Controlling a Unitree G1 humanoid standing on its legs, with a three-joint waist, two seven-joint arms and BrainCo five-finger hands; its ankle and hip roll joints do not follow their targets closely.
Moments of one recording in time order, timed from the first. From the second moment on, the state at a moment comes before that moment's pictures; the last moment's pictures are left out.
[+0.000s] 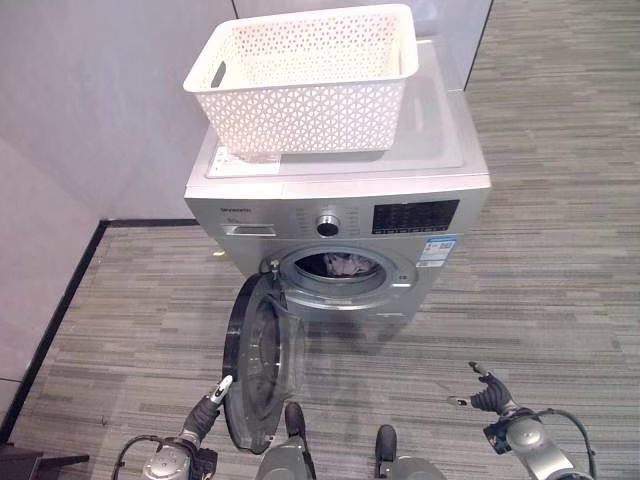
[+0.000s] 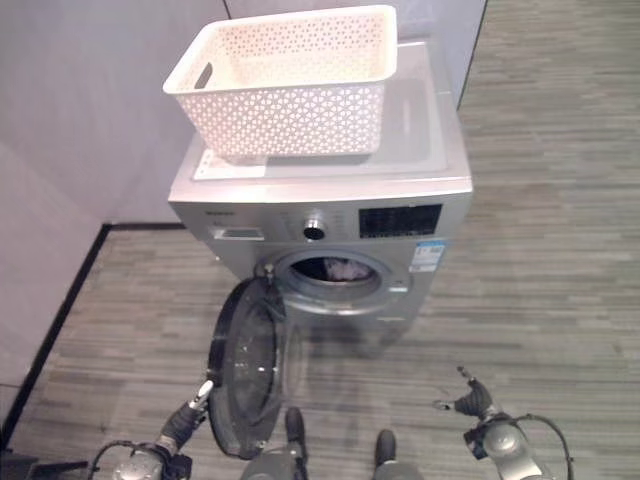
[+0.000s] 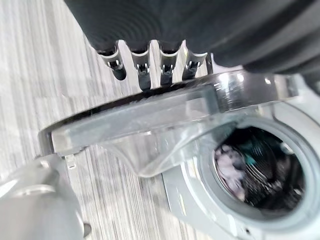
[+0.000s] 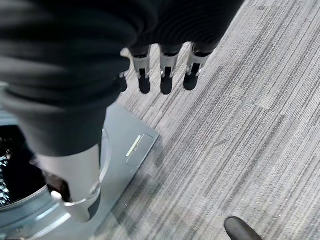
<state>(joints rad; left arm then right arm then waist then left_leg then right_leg) 0.31 0.50 -0.29 0.31 -0.40 0.03 -0.03 0.06 -0.55 0.24 0.74 -0.05 -0.08 -0.10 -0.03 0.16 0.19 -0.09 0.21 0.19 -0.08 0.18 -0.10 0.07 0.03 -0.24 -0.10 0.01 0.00</state>
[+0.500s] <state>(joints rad) 0.23 0.45 -0.31 0.34 -0.43 0.02 -0.04 0.13 -0.57 0.25 0.67 -0.05 -0.07 -0.08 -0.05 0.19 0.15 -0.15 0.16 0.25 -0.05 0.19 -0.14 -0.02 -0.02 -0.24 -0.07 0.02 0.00</state>
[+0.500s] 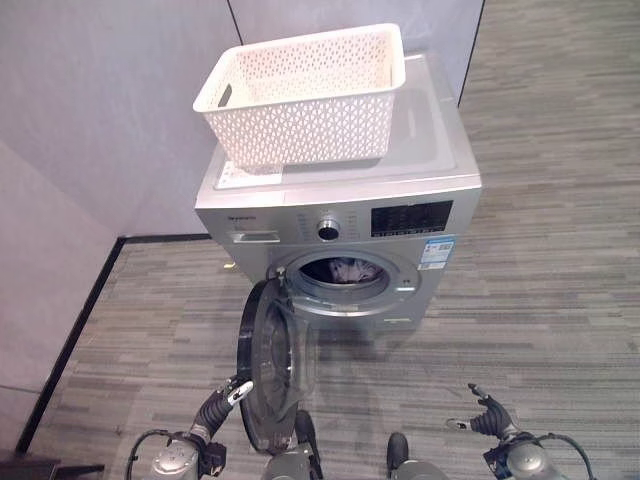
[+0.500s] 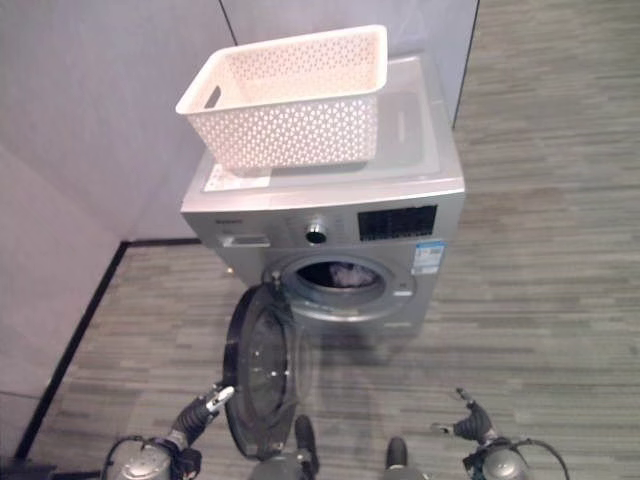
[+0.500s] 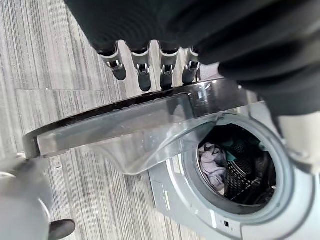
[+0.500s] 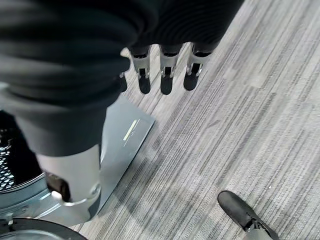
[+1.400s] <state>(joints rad) -0.56 0.22 -0.38 0.90 -0.44 0.00 0.24 0.11 -0.58 0.32 0.60 -0.01 -0.08 -0.04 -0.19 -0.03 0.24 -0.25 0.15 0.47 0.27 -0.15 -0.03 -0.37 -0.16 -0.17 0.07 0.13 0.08</state>
